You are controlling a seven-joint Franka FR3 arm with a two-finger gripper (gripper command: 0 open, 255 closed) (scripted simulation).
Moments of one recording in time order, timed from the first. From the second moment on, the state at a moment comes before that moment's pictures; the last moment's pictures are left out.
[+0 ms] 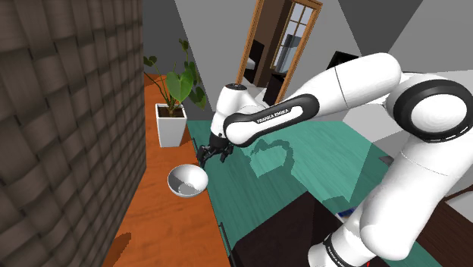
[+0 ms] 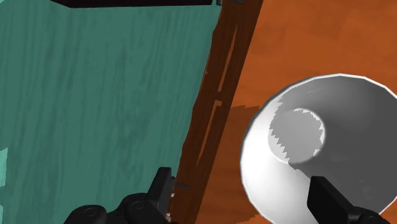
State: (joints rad) arm 0.15 0.16 0.26 -2.20 -0.01 2.39 0.48
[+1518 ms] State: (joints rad) arm 0.17 0.27 0.25 -2.16 -0.05 2.48 0.51
